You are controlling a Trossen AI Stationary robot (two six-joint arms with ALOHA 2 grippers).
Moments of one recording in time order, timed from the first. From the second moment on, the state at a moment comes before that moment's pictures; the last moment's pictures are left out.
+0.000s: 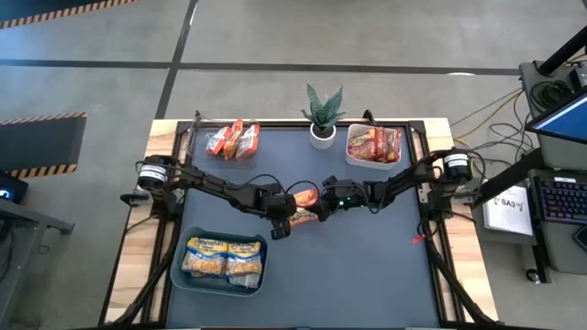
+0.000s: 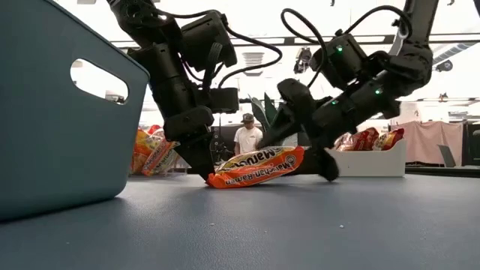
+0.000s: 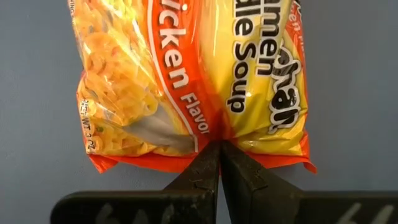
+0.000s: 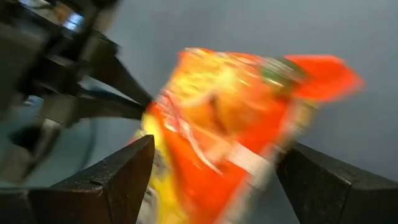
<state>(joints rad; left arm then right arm) -0.07 1.86 1.05 -0.31 -0.15 -0.23 -0.05 1.80 0.59 0.71 0.00 0.86</state>
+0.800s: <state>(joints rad) -0.07 1.85 1.05 -0.29 -0.17 -0.22 -0.05 1.83 0.62 0.78 -0.04 0.82</state>
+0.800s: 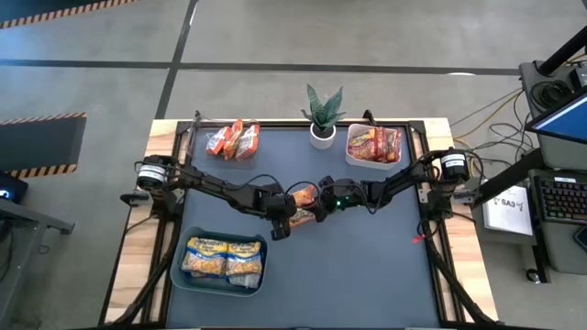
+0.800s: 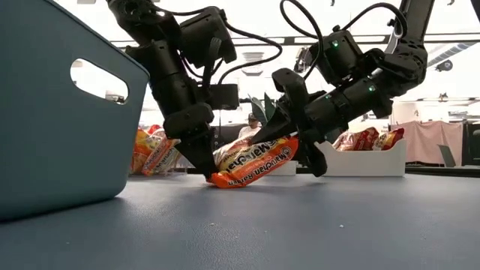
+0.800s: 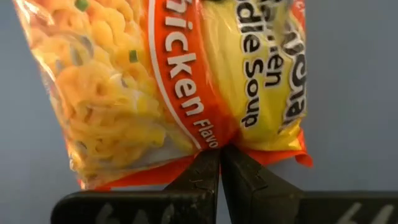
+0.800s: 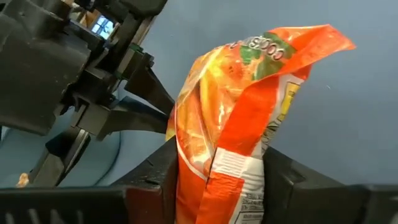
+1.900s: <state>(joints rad) -0.08 1.60 0.99 -0.17 -0.14 -0.04 0.14 1.79 0.63 0.75 0.16 0.11</state>
